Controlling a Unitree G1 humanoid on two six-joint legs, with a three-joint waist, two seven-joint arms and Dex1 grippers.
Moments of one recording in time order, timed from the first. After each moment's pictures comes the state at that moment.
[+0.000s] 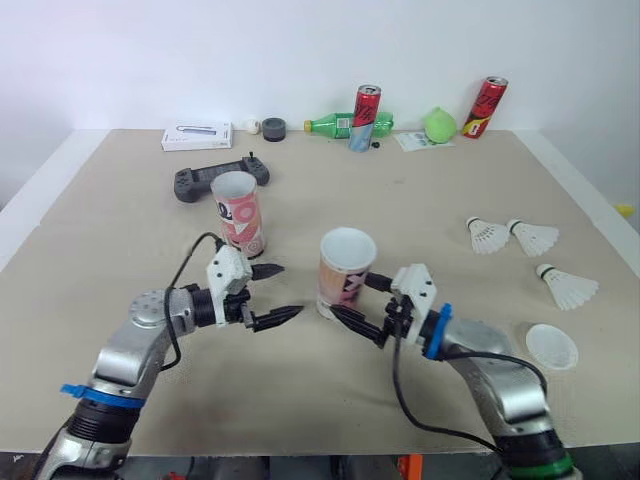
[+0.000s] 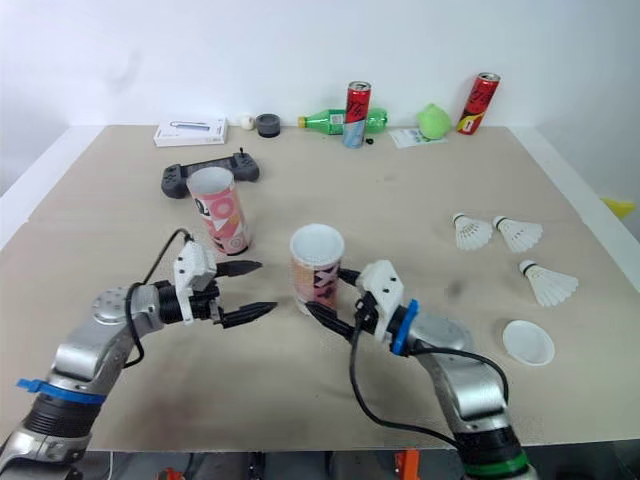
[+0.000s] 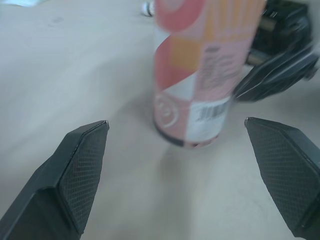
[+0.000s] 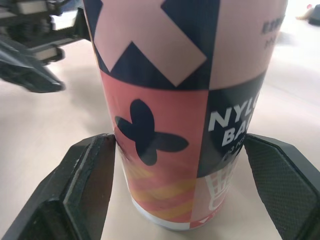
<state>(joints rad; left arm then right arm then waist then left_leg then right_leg) -0.28 0.51 -0.05 -0.19 -0.41 0.36 -0.97 -0.19 -0.36 0.11 -0.21 0.27 0.29 0.76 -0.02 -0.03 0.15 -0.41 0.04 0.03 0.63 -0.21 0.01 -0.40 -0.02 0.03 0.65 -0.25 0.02</state>
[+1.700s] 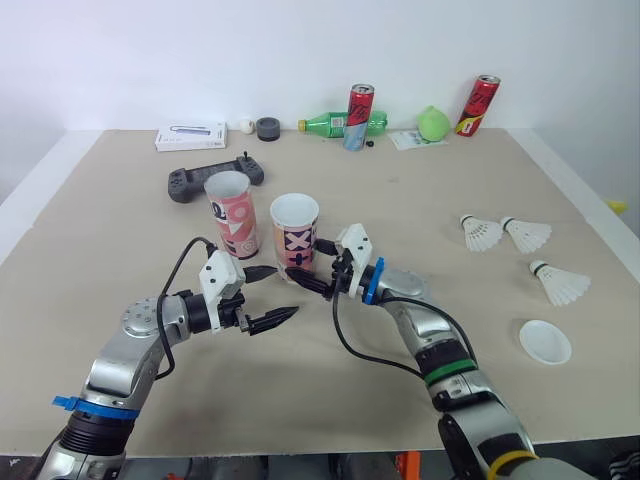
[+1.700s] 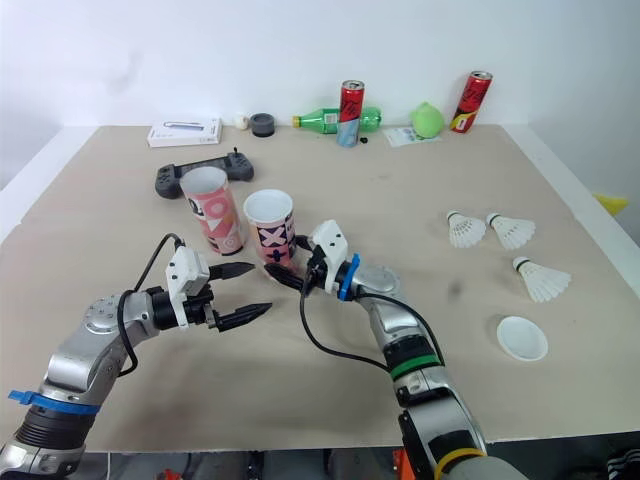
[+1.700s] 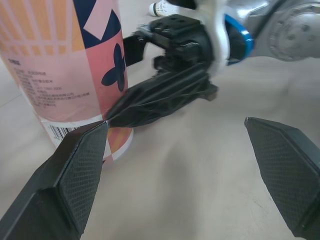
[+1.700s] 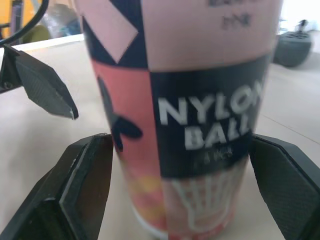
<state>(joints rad) -0.23 0.50 -0.05 -0.19 -0.40 0.33 -0.95 -0.69 -0.15 0.15 0.58 0.20 0.02 0.90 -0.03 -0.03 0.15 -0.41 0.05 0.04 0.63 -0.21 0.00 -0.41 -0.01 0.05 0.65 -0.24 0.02</state>
